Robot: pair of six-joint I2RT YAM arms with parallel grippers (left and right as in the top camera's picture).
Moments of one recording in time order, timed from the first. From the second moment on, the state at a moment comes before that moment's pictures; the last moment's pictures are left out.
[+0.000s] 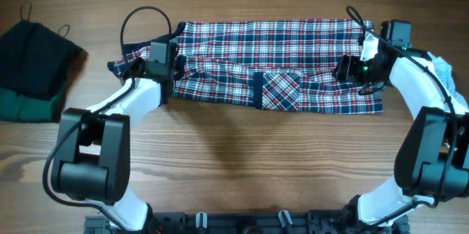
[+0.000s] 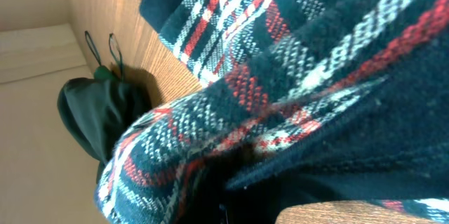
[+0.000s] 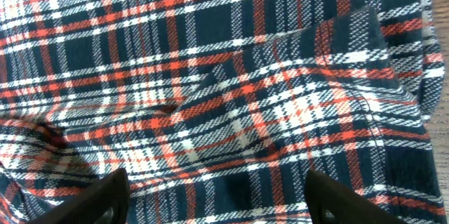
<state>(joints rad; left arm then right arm) -0.18 1.82 0.95 -0.23 -0.76 0.69 -0.18 1.81 1.16 -0.64 -0.20 0.01</state>
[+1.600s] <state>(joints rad) 0.00 1.75 1.30 -0.93 -0.14 -0.34 -0.18 1.81 1.16 -0.64 -0.18 0.01</state>
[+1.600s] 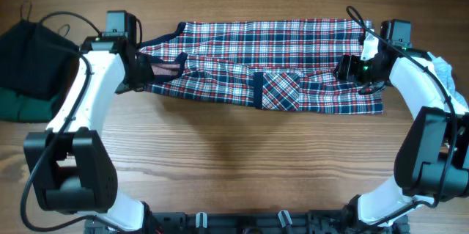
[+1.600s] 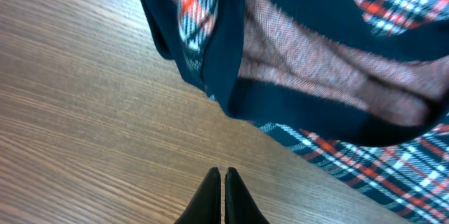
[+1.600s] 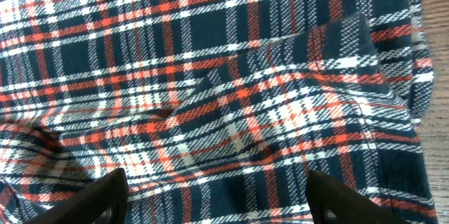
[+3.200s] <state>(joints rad) 0.05 1.48 1.09 -0.01 -0.14 -0.18 -0.18 1.81 1.16 -0.46 -0.18 0.00</state>
